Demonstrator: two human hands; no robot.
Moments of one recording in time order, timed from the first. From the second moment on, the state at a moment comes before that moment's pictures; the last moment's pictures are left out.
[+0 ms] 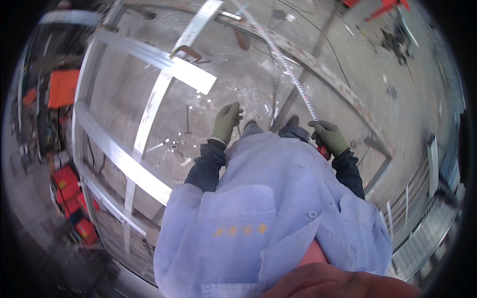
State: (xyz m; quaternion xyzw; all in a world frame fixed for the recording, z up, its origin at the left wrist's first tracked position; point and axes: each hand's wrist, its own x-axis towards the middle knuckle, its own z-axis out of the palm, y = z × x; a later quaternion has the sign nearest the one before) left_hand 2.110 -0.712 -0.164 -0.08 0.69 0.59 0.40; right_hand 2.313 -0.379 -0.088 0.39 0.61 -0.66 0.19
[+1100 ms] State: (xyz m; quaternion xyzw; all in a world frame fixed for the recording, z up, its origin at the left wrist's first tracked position) left_hand 1.860 -0.663 -0.225 -0.23 0.71 0.58 0.33; right_hand 1.825 -0.224 -0.082 0.37 0.73 -0.52 0.24
